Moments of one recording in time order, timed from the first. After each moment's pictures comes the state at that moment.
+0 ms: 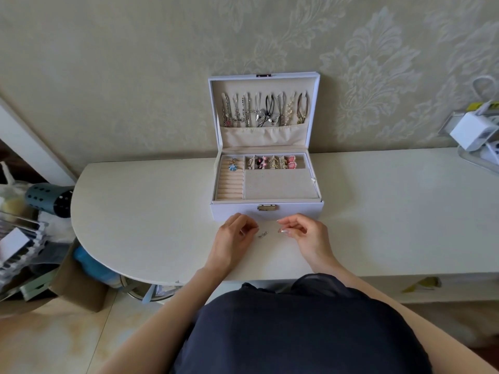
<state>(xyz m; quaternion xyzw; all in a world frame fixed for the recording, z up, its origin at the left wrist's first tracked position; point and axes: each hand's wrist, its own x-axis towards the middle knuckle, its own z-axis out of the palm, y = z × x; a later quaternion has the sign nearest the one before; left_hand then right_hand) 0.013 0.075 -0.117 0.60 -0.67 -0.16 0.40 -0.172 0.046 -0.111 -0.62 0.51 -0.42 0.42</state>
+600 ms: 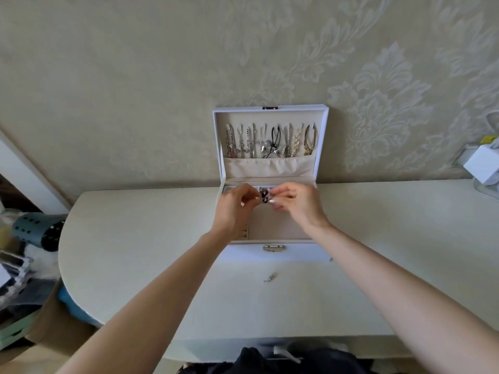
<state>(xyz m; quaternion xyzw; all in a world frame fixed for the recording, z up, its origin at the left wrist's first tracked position) 0.032 -0.042 -0.051 0.63 -0.64 -0.17 0.41 -0.125 -0.068 -0.037 -0.62 0.50 -0.43 0.43</state>
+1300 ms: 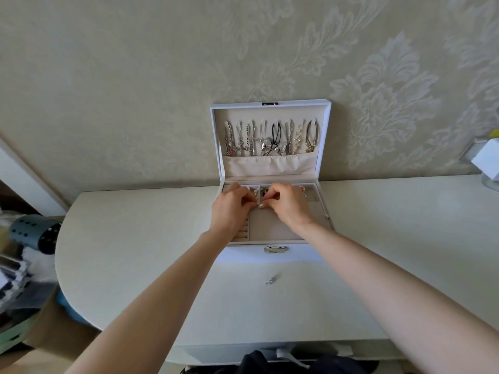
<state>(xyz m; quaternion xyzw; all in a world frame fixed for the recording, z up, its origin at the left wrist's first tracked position) 0.038 -0.050 -0.056 0.69 -0.65 -0.10 0.31 -0.104 -0.091 -0.062 -0.74 0.53 -0.33 0.26</state>
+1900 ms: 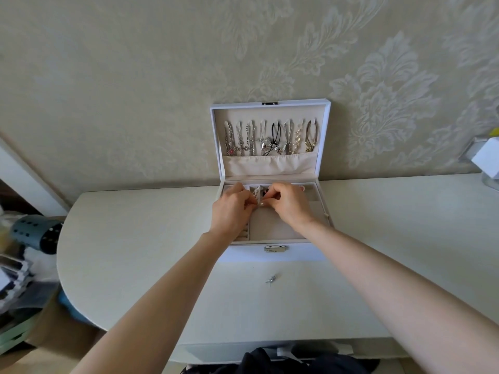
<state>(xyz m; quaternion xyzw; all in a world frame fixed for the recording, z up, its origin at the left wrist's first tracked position) 0.035 -0.047 -0.058 0.68 -0.67 -0.06 0.29 -0.106 -0.094 -0.063 -0.76 0.51 -0.33 0.26</state>
